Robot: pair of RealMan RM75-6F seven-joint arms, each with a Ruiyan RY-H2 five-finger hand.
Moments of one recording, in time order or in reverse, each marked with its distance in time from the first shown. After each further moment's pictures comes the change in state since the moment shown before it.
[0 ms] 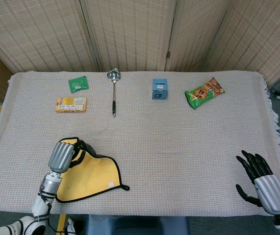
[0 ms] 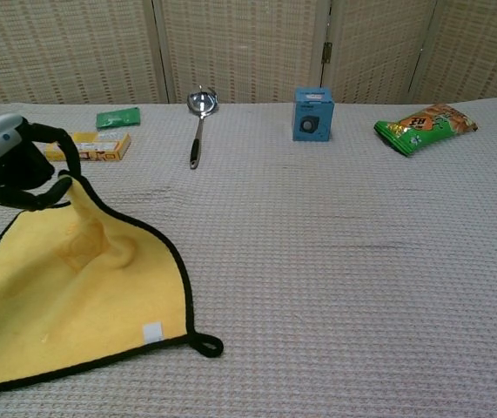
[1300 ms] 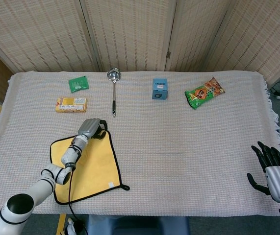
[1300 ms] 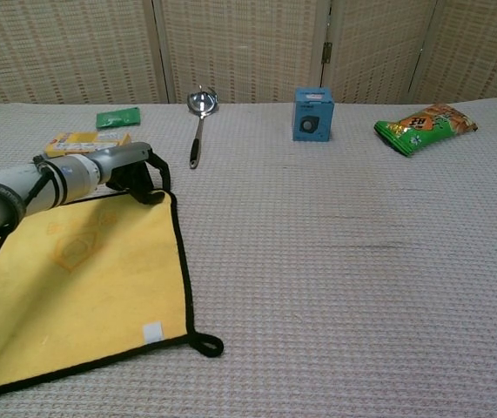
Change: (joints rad) left arm -0.504 -0.316 -0.161 0.840 -0.112 -0.868 -0.526; right arm 0.022 -0.023 0.076 0.031 0.216 -0.085 -0.027
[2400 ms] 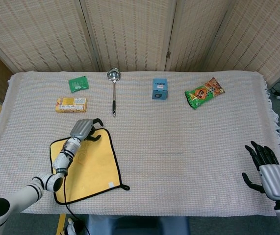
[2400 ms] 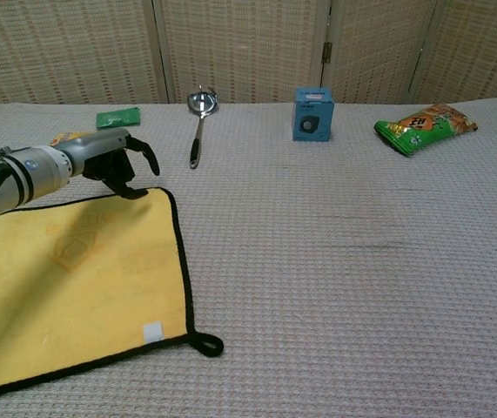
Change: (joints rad) left arm 0.115 0.142 -0.060 -0.293 -0.073 0.110 0.234; right arm 0.026 -0.001 -0.007 -0.008 0.002 -0.030 -0.006
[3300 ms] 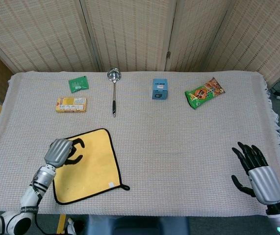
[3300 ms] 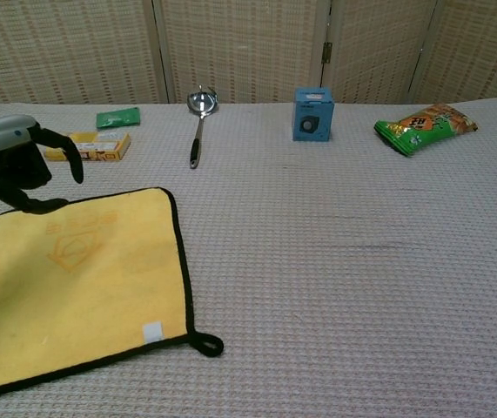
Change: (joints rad) left arm 0.327 0.395 0.066 -0.760 0.015 0.306 0.388; right arm 0.007 -0.023 -0.016 -0.028 -0.143 0.079 -0.063
